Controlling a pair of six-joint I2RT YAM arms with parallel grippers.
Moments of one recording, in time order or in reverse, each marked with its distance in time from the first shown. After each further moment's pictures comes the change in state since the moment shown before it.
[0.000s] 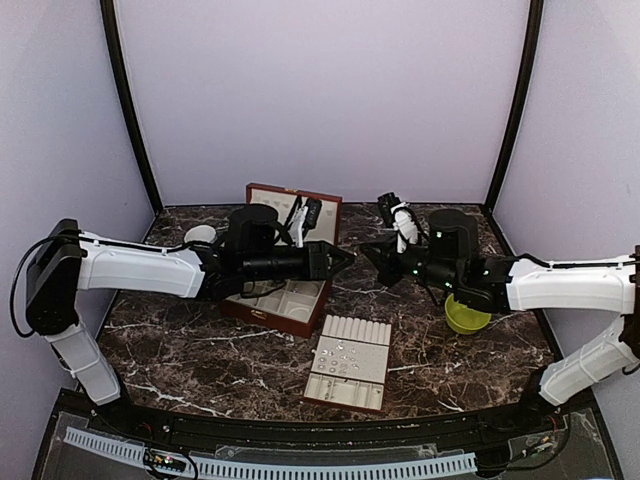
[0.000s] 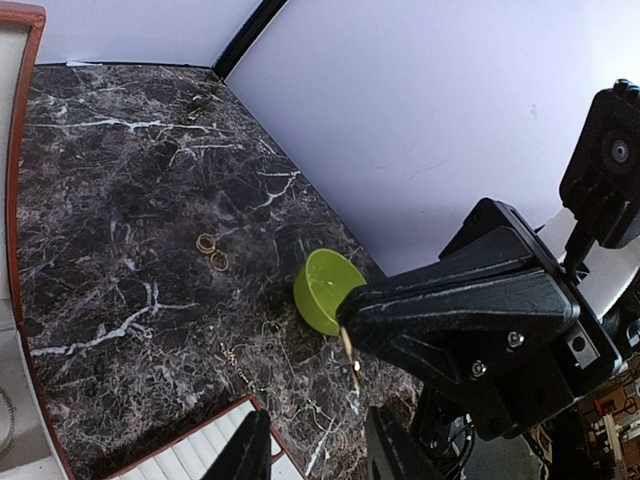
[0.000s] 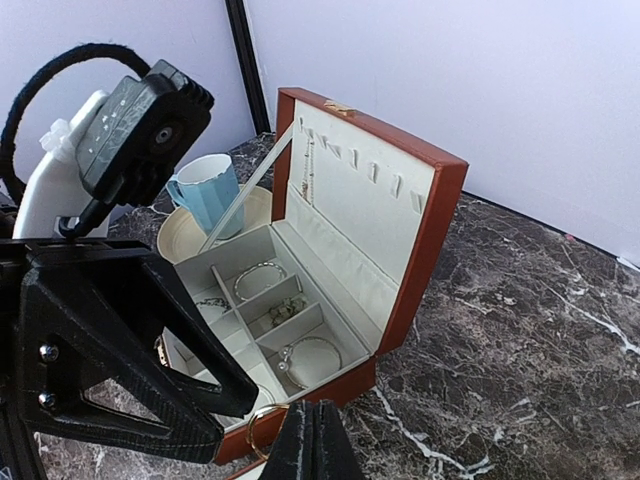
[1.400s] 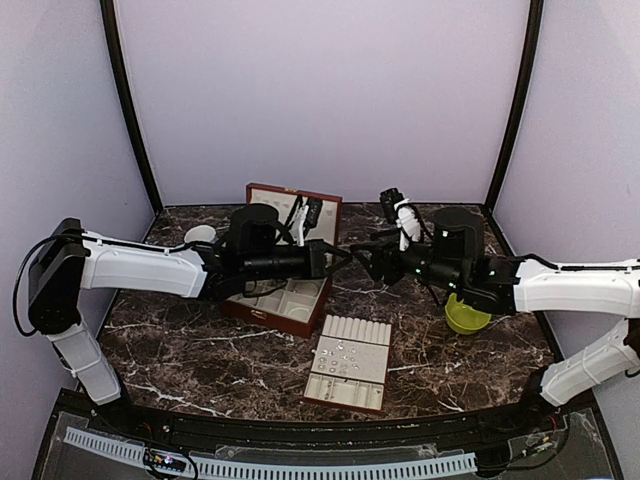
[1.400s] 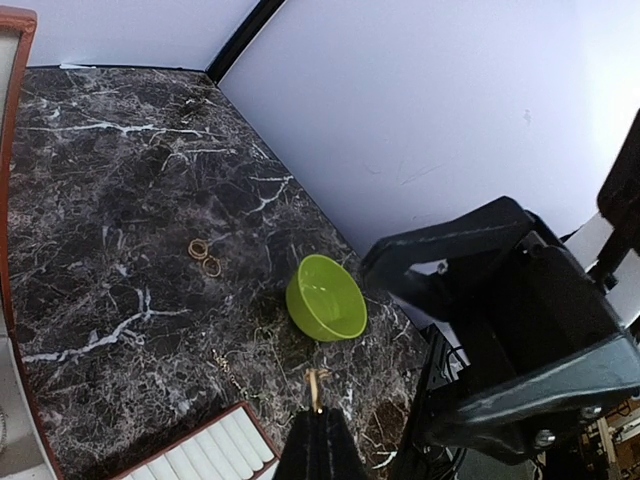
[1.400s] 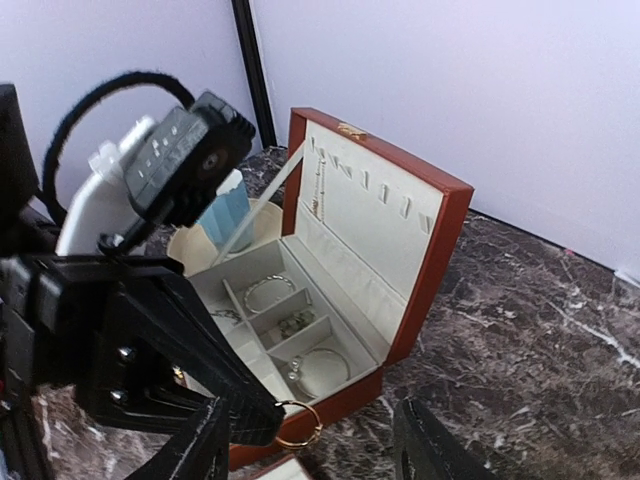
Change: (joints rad) left arm 0.002 0.016 0.007 0.030 0.010 -0.017; right arm 0.027 -0.031 0.007 -0.012 0.032 -0.010
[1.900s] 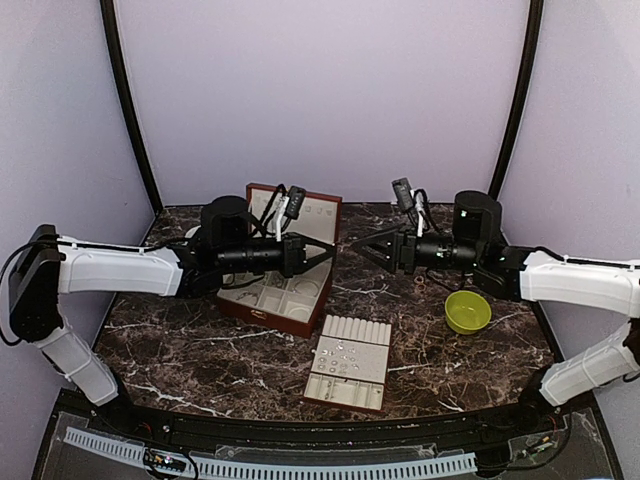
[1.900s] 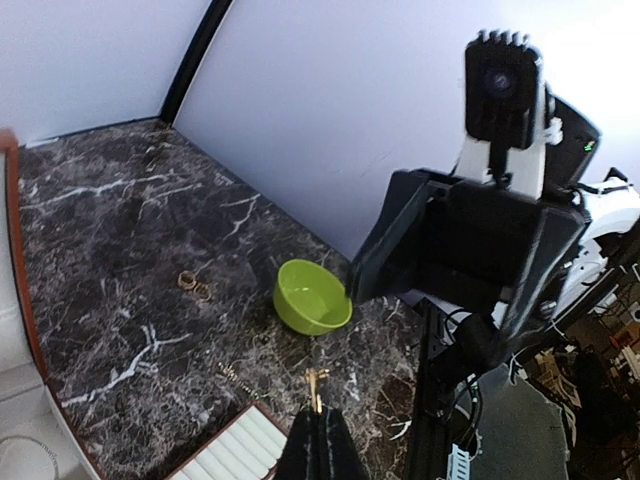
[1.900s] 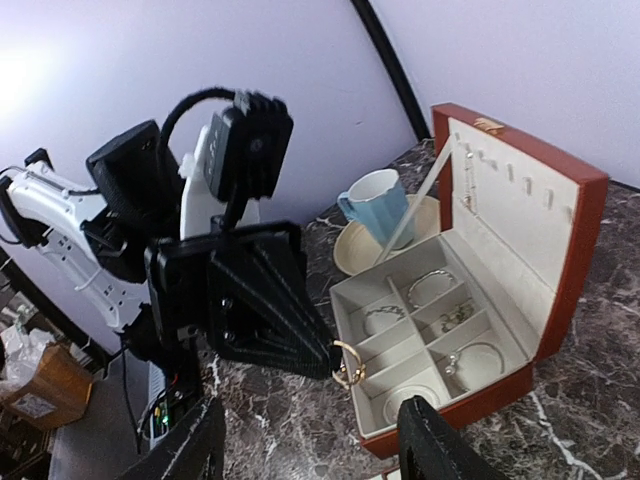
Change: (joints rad) left arm 0.072 -0.118 -0.097 0.044 0.151 0.193; right arm -0.171 -0.031 0.000 0.058 -0.580 0.262
